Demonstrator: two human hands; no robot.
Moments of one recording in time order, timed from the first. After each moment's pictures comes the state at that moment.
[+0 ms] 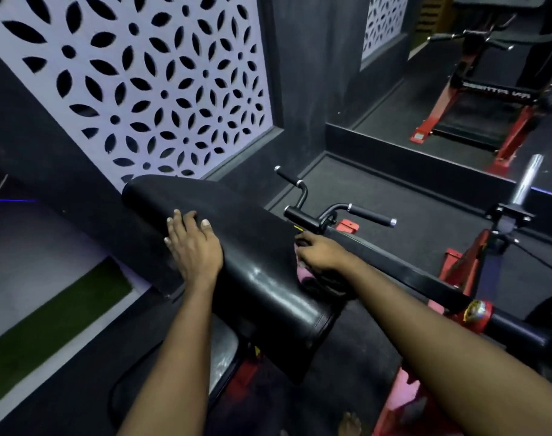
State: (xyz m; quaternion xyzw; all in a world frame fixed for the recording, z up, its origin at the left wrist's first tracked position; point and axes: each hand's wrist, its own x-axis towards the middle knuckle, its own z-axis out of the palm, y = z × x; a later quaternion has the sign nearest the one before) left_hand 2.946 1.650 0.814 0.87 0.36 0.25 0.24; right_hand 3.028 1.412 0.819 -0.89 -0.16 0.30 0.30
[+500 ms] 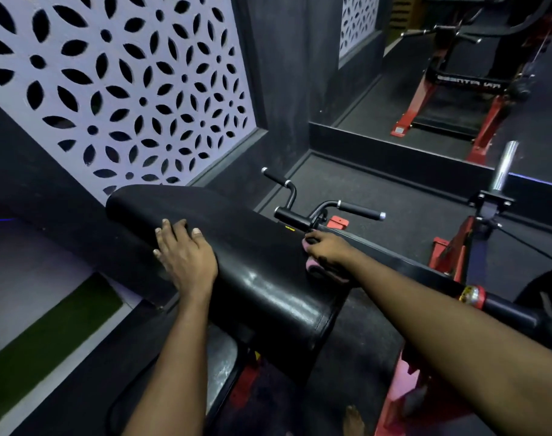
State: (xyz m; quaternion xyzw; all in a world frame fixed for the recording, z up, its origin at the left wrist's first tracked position) left_hand 2.946 1.650 0.811 0.87 0.35 0.26 0.23; right_hand 3.066 1.389 0.759 -0.91 -0.08 0.29 0.30
